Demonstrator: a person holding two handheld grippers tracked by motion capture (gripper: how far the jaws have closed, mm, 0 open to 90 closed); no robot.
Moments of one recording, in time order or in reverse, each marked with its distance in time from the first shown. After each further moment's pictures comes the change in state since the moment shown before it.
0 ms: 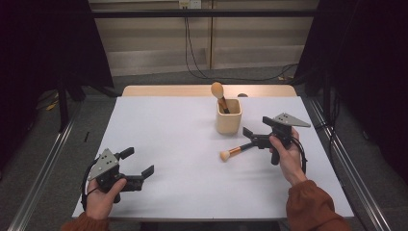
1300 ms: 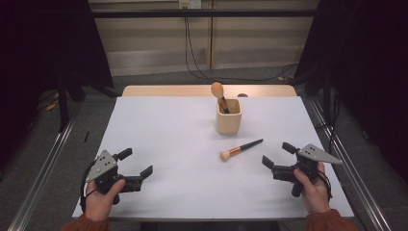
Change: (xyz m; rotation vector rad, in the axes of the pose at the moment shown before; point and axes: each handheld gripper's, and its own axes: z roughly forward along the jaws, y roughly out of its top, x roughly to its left) left arm -0.001 -0.002 -0.005 -0.009 0.036 -0.007; right arm 0.017 -0.043 -0.094 -0.025 -0.015 0.009
